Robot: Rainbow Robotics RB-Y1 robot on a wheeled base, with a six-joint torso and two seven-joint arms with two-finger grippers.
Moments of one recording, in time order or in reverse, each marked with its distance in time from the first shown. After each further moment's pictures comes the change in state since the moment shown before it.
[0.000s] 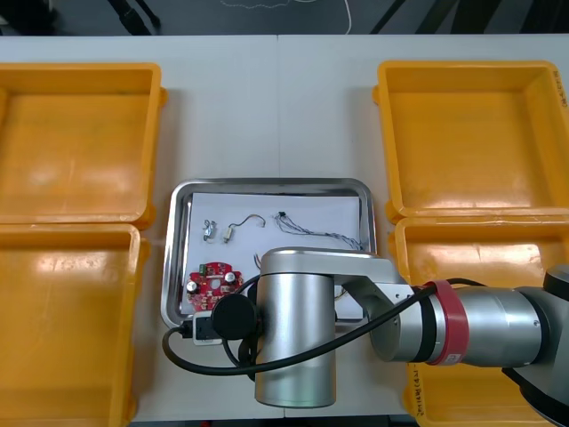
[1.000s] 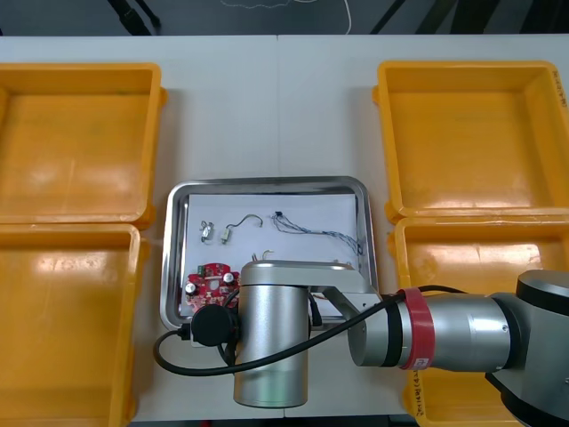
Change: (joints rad) right arm -0.006 0.073 0.047 0.153 0.048 -0.033 0.000; left arm 0.000 0.000 0.000 0.000 0.000 0.000 0.000
